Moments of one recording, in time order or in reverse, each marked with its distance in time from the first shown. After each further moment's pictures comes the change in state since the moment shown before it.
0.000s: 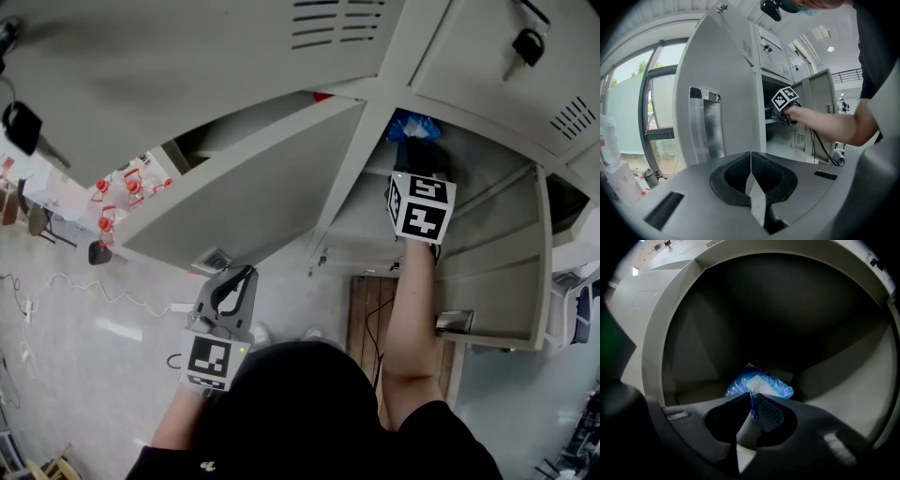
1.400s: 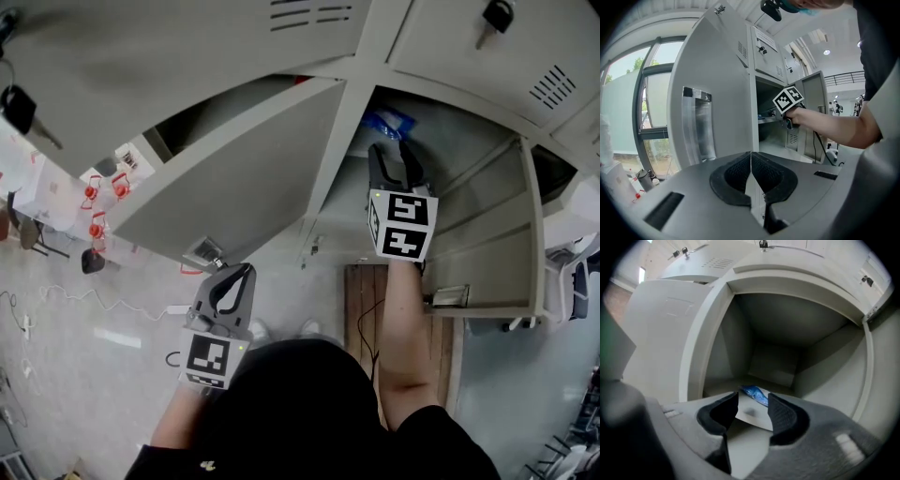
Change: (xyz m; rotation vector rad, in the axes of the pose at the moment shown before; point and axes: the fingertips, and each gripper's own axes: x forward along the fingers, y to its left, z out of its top) left arm -0.006 -0.016 -0.004 0.015 -0.011 -0.071; right arm -0.051 0.027 -0.011 -0.024 -0.045 0.009
